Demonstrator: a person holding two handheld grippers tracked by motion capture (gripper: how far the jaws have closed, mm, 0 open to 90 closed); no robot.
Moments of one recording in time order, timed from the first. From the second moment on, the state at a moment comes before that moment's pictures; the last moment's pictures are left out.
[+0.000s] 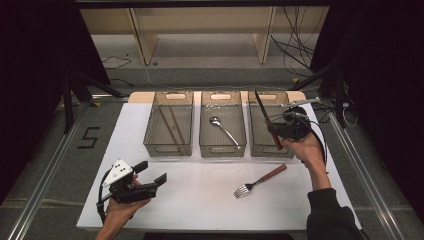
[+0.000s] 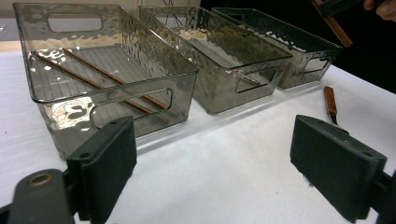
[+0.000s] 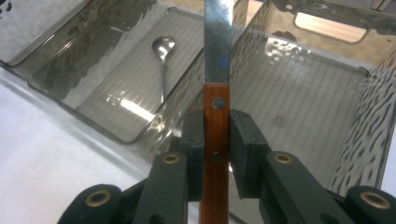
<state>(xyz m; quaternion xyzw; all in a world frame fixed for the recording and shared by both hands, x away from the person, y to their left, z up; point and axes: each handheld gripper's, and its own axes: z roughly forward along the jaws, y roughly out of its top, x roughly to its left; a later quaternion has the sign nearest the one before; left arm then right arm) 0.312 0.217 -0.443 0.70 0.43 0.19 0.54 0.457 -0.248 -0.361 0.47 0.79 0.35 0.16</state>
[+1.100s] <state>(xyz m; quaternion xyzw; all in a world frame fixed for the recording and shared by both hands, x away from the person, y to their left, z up) 0.313 0.217 -0.443 0.70 0.43 0.19 0.54 0.504 -0.238 -0.378 0.53 0.77 0.34 0.15</state>
